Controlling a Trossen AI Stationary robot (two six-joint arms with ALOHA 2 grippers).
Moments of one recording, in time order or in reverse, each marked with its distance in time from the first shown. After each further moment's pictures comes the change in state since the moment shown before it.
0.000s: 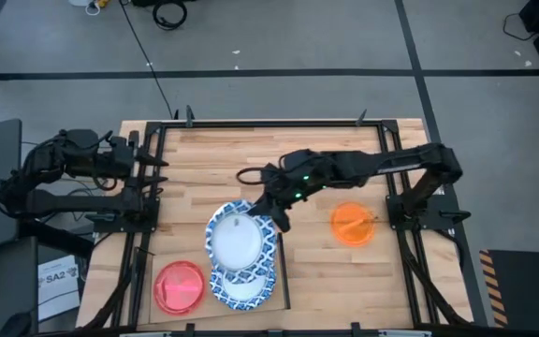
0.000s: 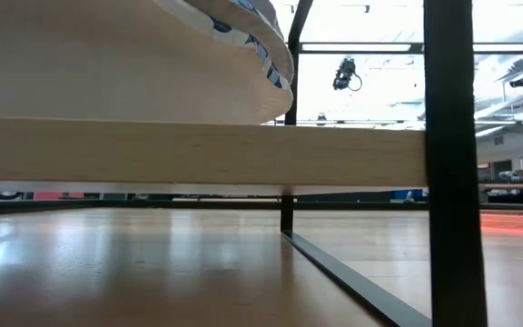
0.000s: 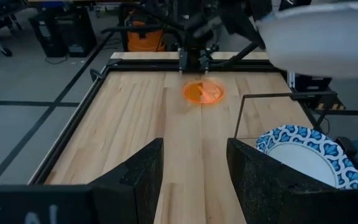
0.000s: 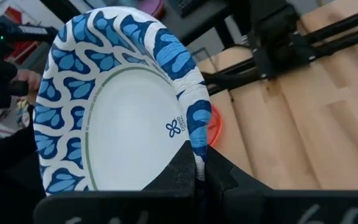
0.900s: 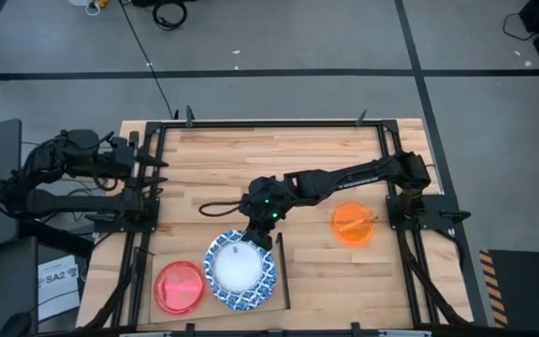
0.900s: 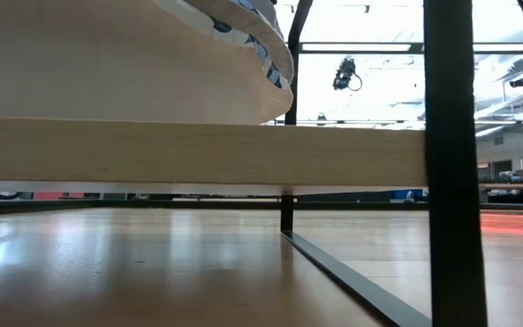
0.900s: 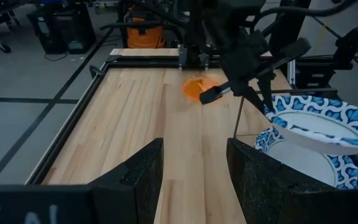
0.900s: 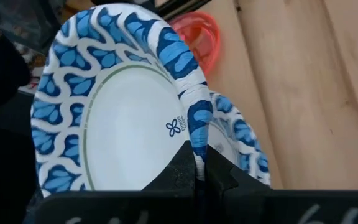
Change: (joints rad) left arm 0.000 0.001 0.000 -0.013 0.000 0.000; right arm -0.001 0.265 0.042 -0.045 -0.186 0.000
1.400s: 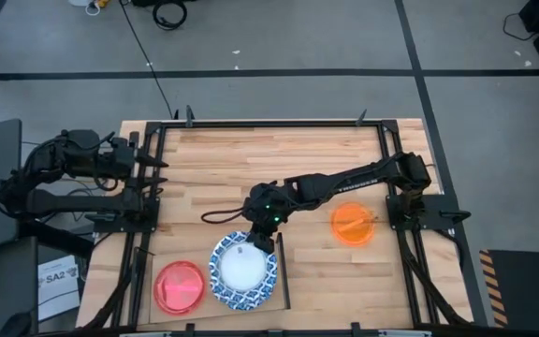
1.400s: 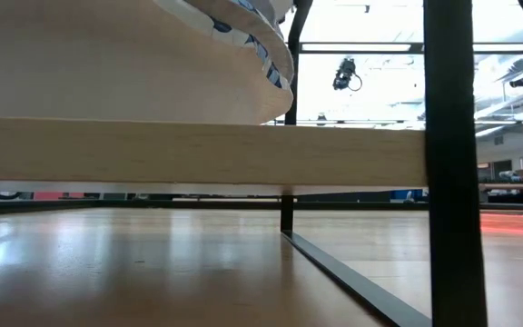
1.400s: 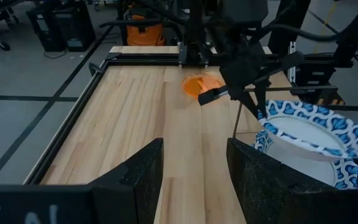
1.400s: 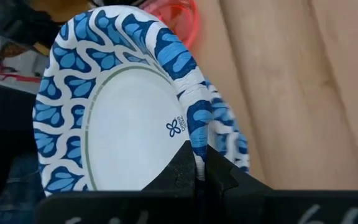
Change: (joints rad) left arm 0.000 0.000 0.000 -0.009 0.000 0.000; right arm 0.013 -0.001 -0.050 -0.017 0.061 -0.026
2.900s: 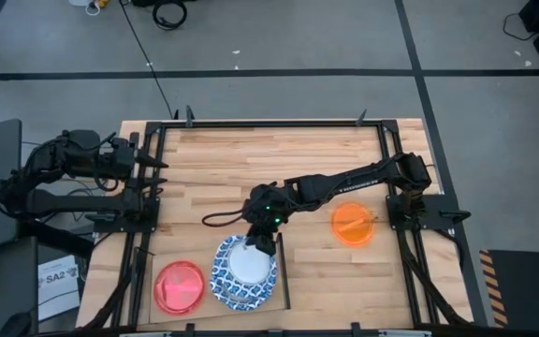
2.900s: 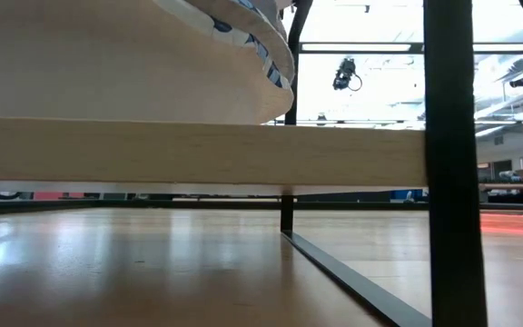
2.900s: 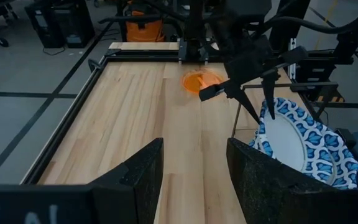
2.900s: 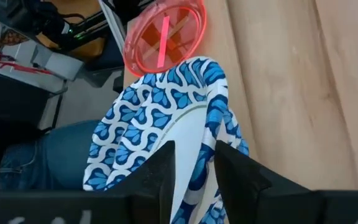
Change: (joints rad) left arm 0.000 0.000 0.000 -0.015 0.000 -0.001; right arm 0.008 0.000 -0.001 0.005 0.007 -0.060
